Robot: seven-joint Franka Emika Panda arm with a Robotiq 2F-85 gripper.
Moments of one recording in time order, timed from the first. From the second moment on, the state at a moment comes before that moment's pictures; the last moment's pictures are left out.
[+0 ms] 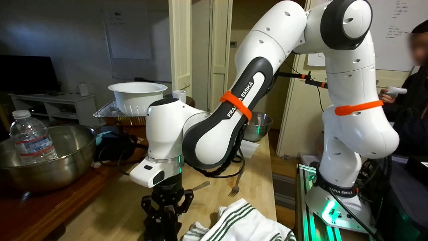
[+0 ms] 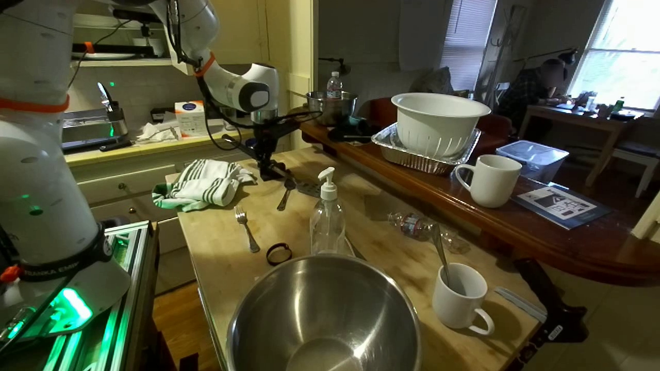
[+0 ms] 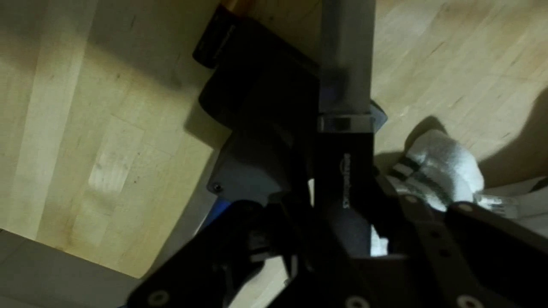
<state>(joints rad) 0.29 0.35 0.34 -2.13 0.00 2.49 -1.65</state>
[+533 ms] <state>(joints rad) 0.29 0.30 0.35 -2.10 0.00 2.42 -1.59</state>
